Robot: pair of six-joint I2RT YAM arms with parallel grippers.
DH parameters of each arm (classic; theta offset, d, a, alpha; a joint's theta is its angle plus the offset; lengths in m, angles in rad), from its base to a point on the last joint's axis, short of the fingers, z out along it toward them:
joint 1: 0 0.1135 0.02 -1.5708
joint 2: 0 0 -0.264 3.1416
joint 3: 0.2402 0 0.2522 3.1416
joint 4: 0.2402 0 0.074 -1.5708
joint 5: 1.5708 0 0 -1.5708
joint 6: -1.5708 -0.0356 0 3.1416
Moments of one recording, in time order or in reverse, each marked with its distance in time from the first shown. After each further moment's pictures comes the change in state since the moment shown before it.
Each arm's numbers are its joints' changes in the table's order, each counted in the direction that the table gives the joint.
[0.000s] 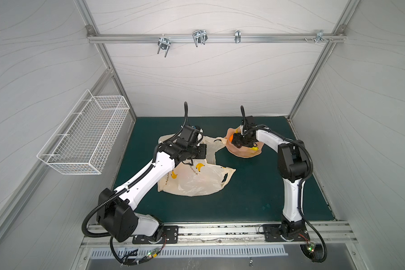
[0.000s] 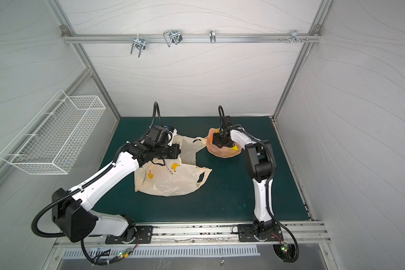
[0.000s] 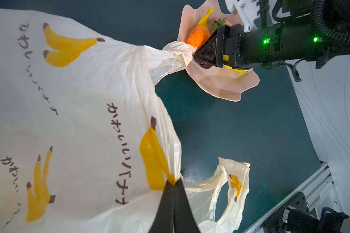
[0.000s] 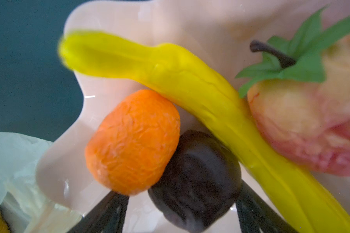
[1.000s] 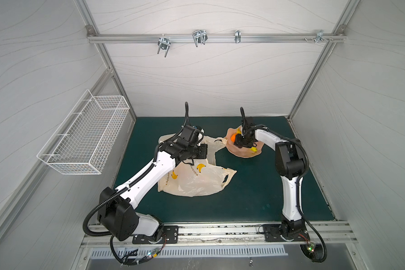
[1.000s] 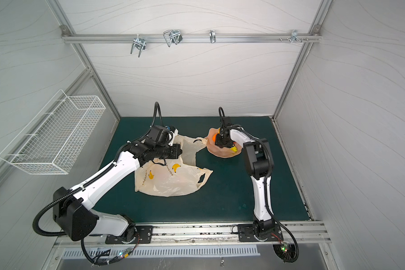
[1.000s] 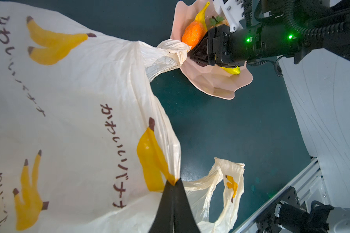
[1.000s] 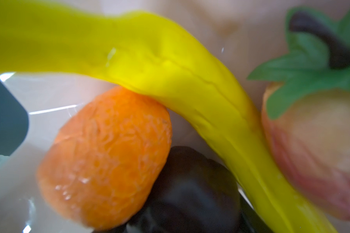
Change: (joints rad) left arm 0.000 0.011 0.004 -0.013 0.041 0.015; right arm -0.014 0.048 0.030 0.031 0.036 0.005
